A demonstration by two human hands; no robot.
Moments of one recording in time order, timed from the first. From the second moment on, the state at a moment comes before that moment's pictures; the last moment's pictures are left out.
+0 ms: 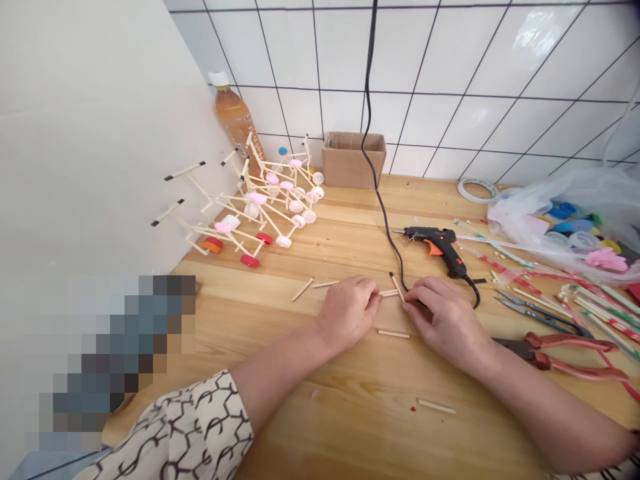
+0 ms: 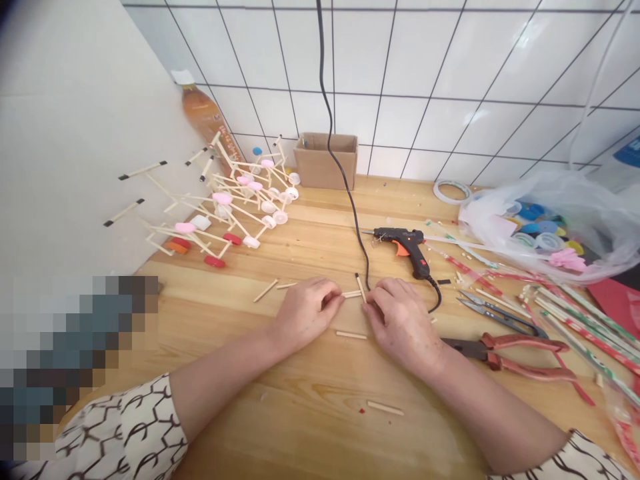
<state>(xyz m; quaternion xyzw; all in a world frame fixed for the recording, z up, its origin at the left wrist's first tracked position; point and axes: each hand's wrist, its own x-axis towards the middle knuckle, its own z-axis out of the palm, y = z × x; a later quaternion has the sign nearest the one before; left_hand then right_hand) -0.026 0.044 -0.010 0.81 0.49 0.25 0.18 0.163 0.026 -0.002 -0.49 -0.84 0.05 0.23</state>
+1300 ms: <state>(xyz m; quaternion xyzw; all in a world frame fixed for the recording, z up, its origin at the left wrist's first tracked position) -0.022 0.045 -0.010 0.83 0.48 0.23 0.16 0.161 0.039 0.004 -0.47 -0.85 0.13 0.21</state>
